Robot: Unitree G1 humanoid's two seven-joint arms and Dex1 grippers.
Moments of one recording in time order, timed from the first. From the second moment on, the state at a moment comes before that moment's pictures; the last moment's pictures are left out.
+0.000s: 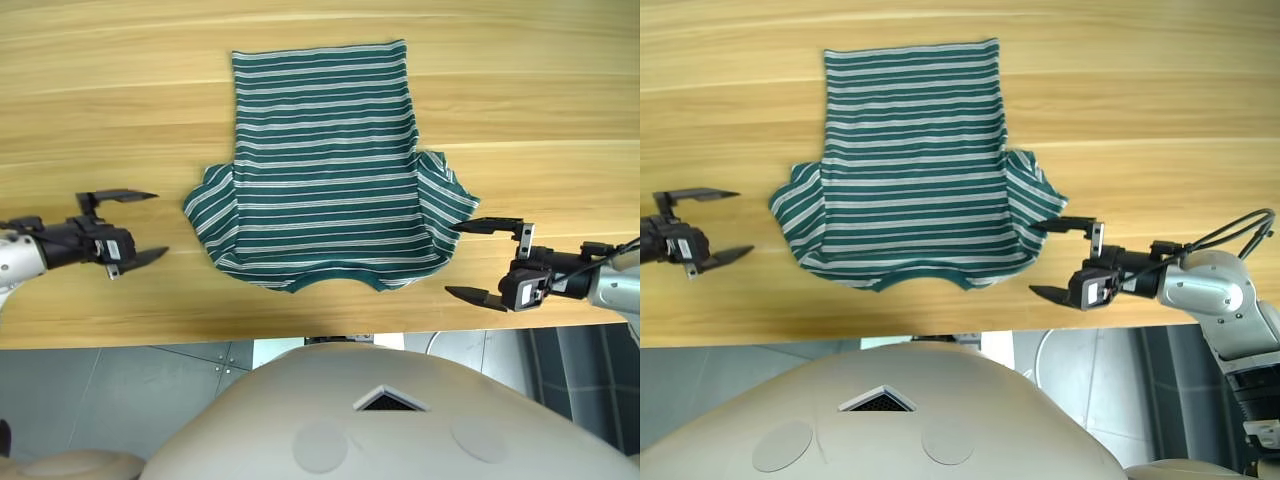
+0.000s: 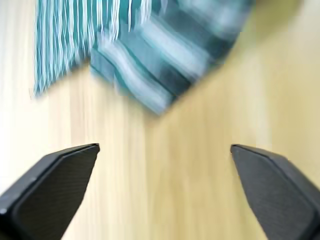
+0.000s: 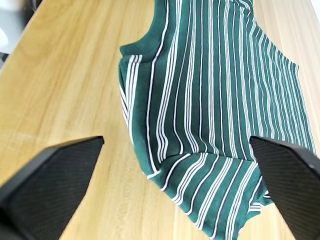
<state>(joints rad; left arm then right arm) 0.12 1.14 -0.07 0.50 0.16 -0.84 -0.77 0.37 -1.07 0.07 -0.11 0.05 -0.70 0.89</state>
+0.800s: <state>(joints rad) -0.10 1.05 -0.22 0.60 0.31 -0.91 -0.64 0.38 -1.03 0.07 -0.11 0.00 -0.72 0.89</state>
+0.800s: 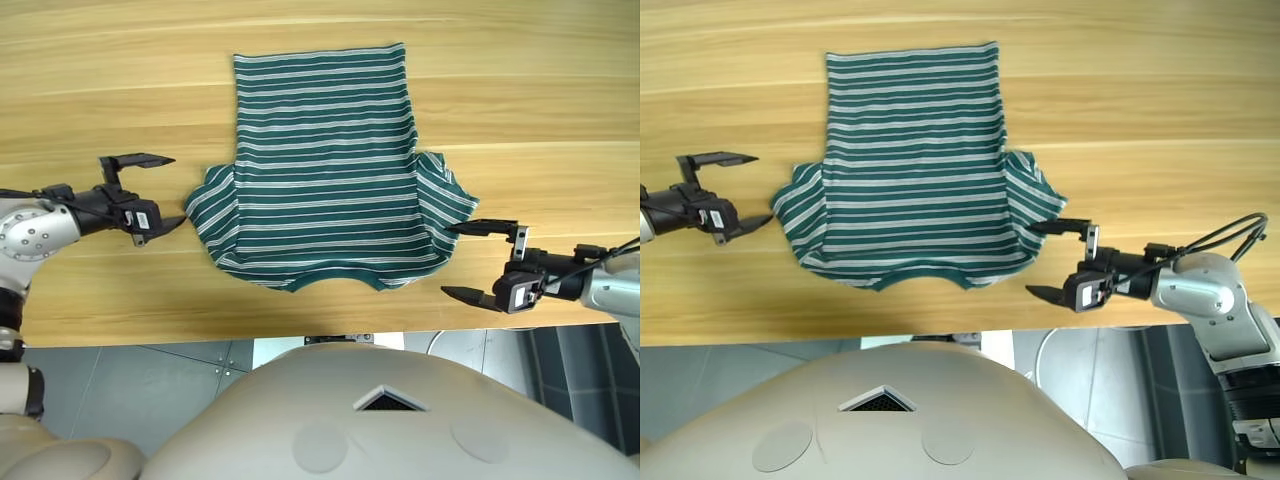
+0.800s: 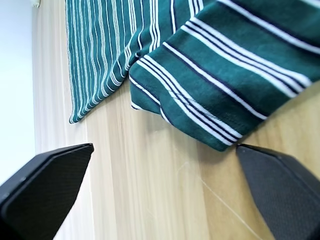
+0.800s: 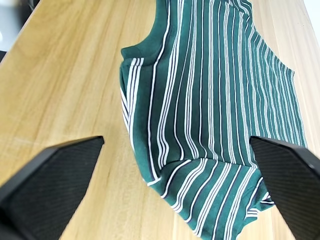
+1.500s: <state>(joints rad) -0.11 1.06 -0.26 0.58 0.29 -0.91 -0.63 0.38 -1.01 0.07 -0.12 0.00 -0.73 0.89</state>
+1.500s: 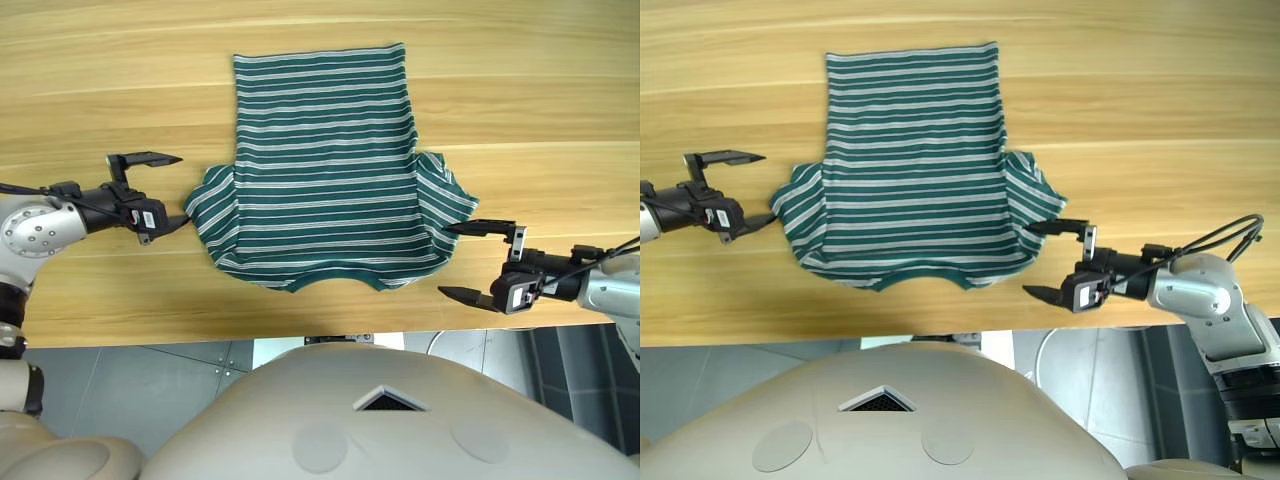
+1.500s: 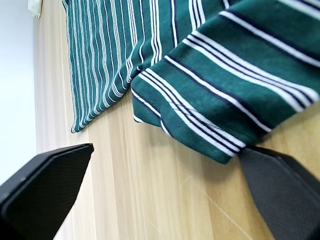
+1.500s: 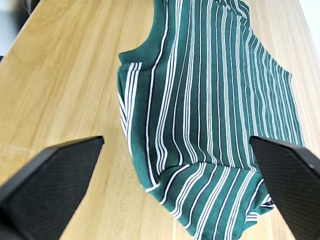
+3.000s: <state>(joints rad) -0.11 1.05 -0.34 0.63 0.37 -0.98 -0.59 0.37 -1.00 0.07 -0.12 0.00 -0.73 0.89</state>
